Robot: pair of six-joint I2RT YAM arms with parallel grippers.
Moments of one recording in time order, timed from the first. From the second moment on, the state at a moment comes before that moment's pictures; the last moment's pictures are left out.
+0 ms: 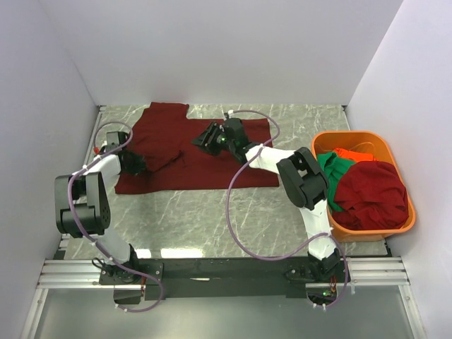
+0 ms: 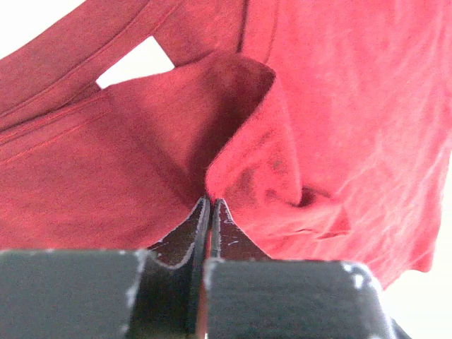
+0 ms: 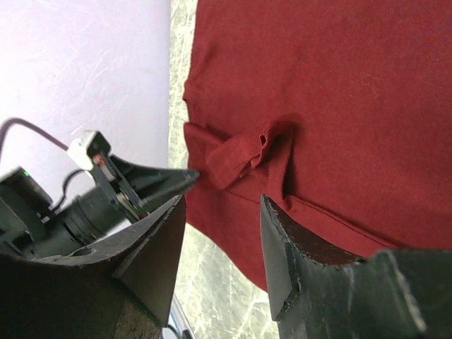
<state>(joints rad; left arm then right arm) 0.12 1.66 0.96 -0.27 0.02 -1.04 0.60 2.17 1.48 0.33 -0.30 1.09</state>
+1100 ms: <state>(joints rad) 0.18 2.00 1.33 -0.18 0.16 -1.11 0.60 1.99 1.31 0.17 -0.17 0.81</state>
